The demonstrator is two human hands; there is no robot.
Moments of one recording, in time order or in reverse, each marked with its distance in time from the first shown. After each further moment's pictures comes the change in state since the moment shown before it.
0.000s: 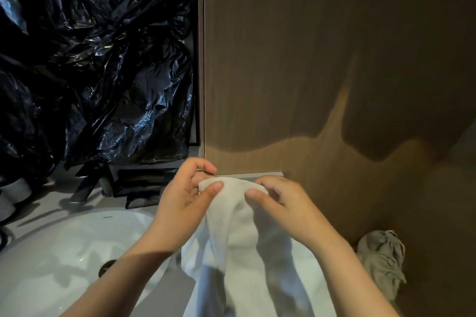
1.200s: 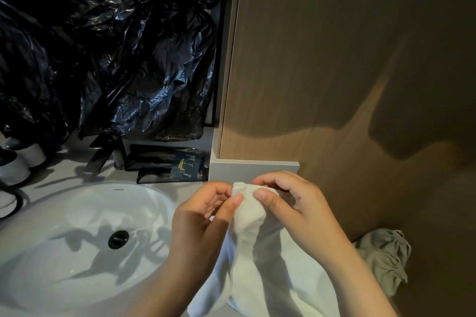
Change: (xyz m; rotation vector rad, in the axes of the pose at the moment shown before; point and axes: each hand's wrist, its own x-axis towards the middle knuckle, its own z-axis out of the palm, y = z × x) left_hand -0.049 -0.006 0.020 -0.058 0.241 -0.121; right_hand -0.015 -0.034 0.017 0.174 0.025 -0.030
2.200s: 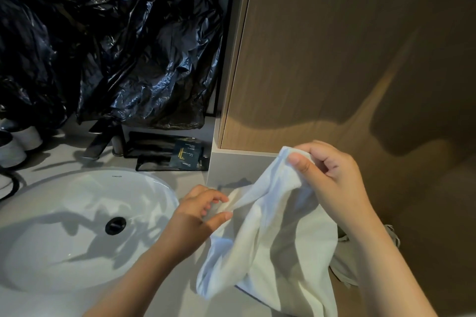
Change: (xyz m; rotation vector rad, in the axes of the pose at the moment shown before) left_hand 0.017 -0.103 -0.028 0.427 -0.304 -0.009; right_hand 0.015 -0.004 -0.029 -0.012 0.155 -0.056
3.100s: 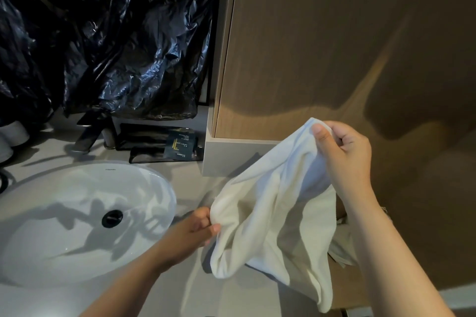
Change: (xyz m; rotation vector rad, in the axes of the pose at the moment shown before) left_hand -0.025 -0.036 0.013 -0.350 -0.442 -0.379; right_hand 0.011 0.052 -0.013 -0.092 0.367 0.102
